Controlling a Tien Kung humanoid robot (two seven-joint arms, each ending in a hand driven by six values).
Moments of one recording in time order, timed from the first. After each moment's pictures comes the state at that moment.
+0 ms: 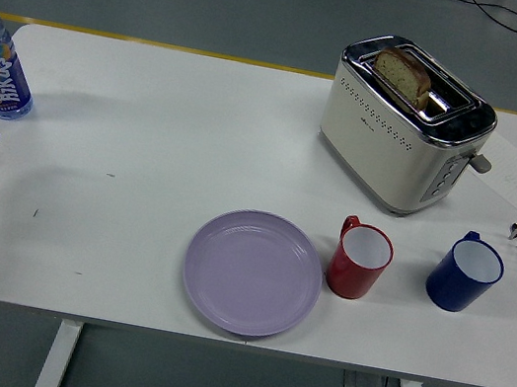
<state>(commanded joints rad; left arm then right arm) -0.08 0.13 -1.77 -1.25 0.94 0.00 -0.04 0.24 -0.09 1.37 0.21 -1.58 -0.14 -0.43</state>
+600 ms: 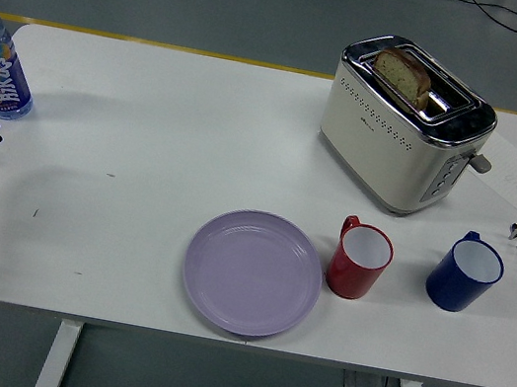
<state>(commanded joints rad) -0.08 0.14 -1.76 -1.24 0.94 0.00 -0.04 0.23 -0.09 1.36 0.22 -1.58 -0.14 -0.43</state>
